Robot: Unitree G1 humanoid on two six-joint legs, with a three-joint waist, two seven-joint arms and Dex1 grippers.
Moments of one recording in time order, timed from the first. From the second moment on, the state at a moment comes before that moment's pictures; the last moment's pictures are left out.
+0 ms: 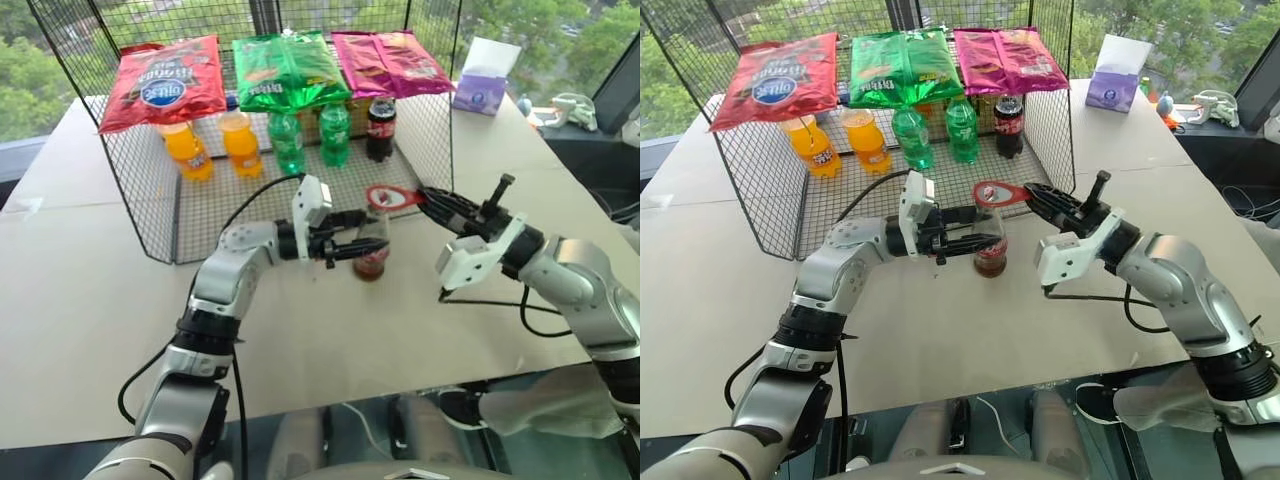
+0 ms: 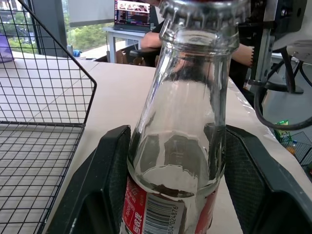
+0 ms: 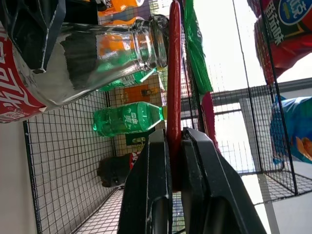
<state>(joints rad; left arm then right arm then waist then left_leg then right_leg) -0.59 0.38 -0.11 0.10 -0.41 0.33 -1.13 -0.39 -0.72 0.15 -0.27 -0.42 -0.40 0.45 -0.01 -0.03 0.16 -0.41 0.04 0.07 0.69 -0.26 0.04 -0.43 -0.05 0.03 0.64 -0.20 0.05</state>
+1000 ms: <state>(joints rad) -0.58 0.38 -0.12 0.04 -0.43 0.39 -1.07 -0.20 -0.39 -0.09 -0.61 0.23 0.76 0.54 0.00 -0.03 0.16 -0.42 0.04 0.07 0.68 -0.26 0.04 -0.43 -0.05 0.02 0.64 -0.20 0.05</state>
